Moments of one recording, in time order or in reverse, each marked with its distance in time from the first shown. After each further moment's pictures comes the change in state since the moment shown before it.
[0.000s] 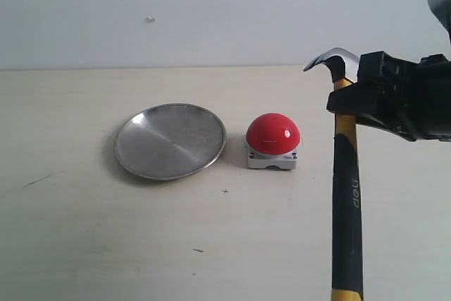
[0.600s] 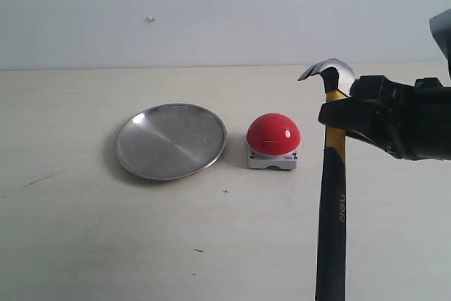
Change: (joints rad) left arm 0.000 0.000 0.004 0.014 -0.207 0.120; right arm 0.000 0.034 0.117 0.347 0.037 -0.361
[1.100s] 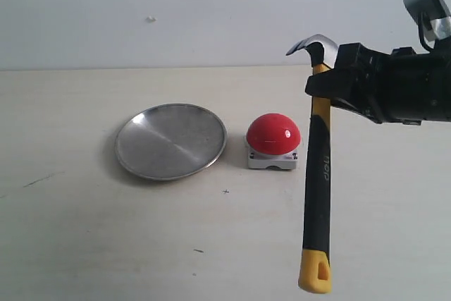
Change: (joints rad) left arm 0.000 0.000 0.000 0.000 -0.022 -0.094; right arm 0.000 0.166 -0.166 0.002 0.005 -0.024
